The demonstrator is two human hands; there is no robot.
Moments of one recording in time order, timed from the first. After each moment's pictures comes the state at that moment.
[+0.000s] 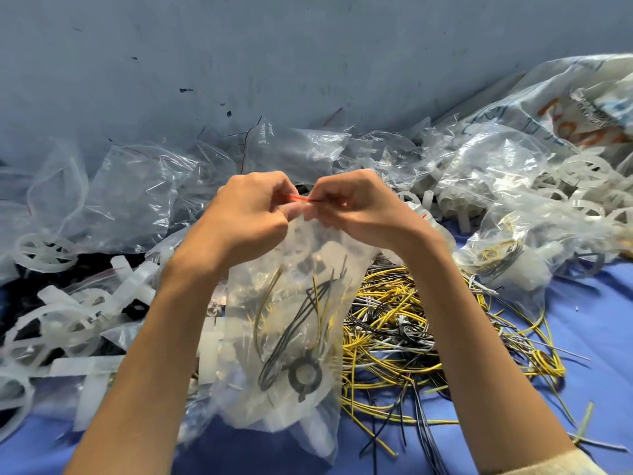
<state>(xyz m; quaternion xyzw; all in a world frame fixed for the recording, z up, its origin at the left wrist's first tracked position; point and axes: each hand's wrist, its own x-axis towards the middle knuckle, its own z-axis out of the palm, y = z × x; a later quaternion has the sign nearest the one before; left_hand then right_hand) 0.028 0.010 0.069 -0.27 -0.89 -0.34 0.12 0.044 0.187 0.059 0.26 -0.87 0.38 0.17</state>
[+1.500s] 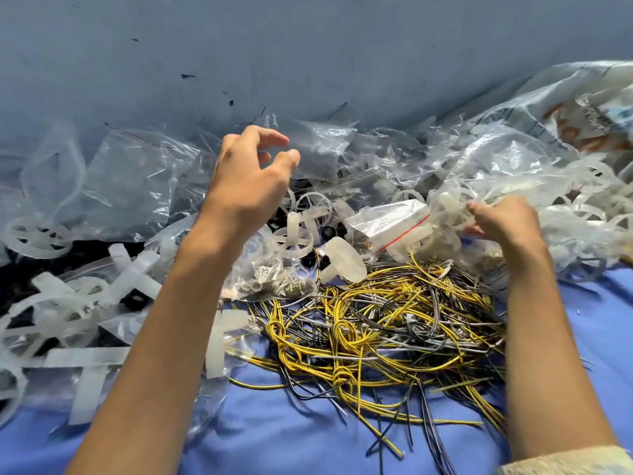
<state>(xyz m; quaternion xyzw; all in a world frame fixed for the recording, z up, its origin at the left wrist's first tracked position) 0.014 0.013 0.068 -0.17 -0.80 -0.55 0.16 0.048 0.331 0.019 -0.36 -0.83 0.37 0.20</state>
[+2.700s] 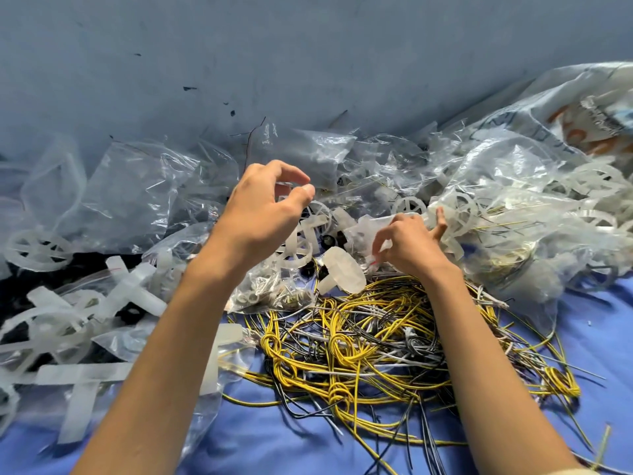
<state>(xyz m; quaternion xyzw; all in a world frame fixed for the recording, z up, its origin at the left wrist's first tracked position) 0.020 0.025 0.060 -0.22 -0.84 -0.49 0.10 0.007 0.252 -0.018 -0.10 -0.99 0.06 0.12</state>
